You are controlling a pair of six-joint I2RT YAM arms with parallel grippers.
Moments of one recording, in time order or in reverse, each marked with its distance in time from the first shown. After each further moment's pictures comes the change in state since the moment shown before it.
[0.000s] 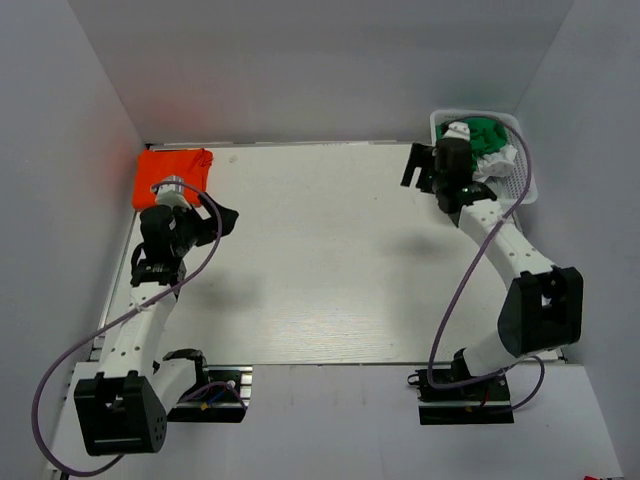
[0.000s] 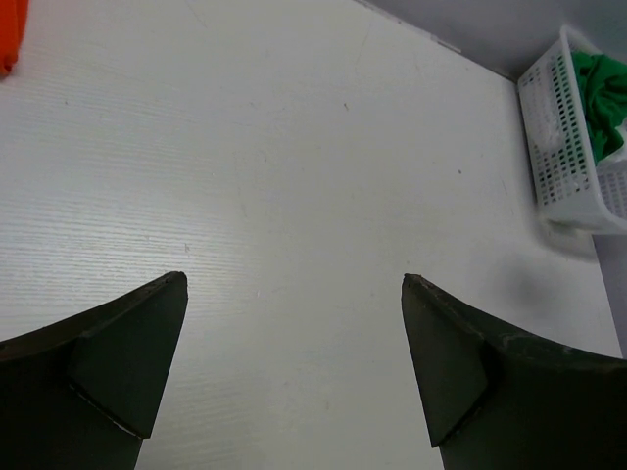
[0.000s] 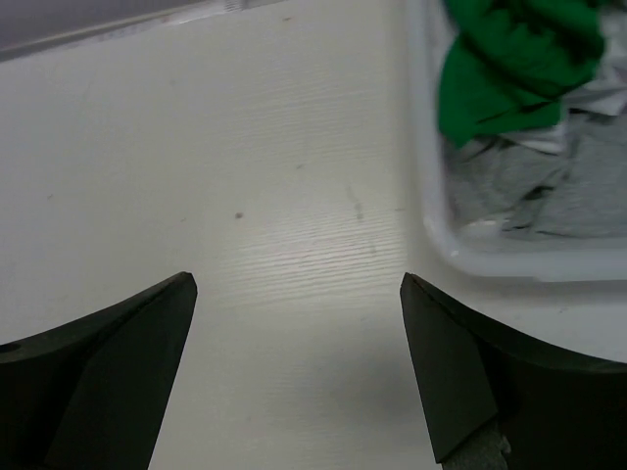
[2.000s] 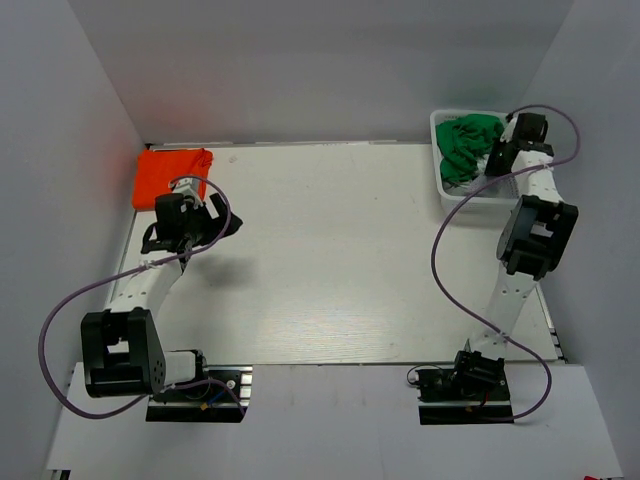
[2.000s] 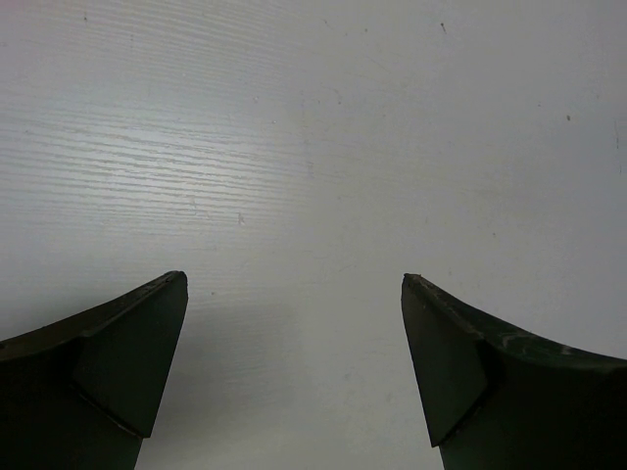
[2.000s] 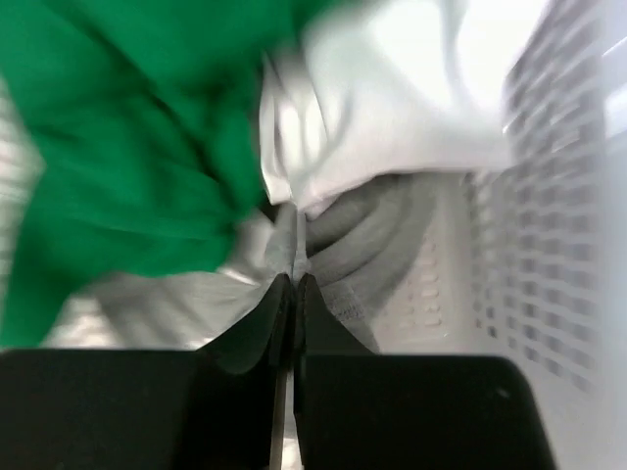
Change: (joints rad) left arm 0.000 0.320 0.083 -0.042 0.003 0.108; right arm -0.531 0.743 0.753 -0.366 -0.301 -0.306
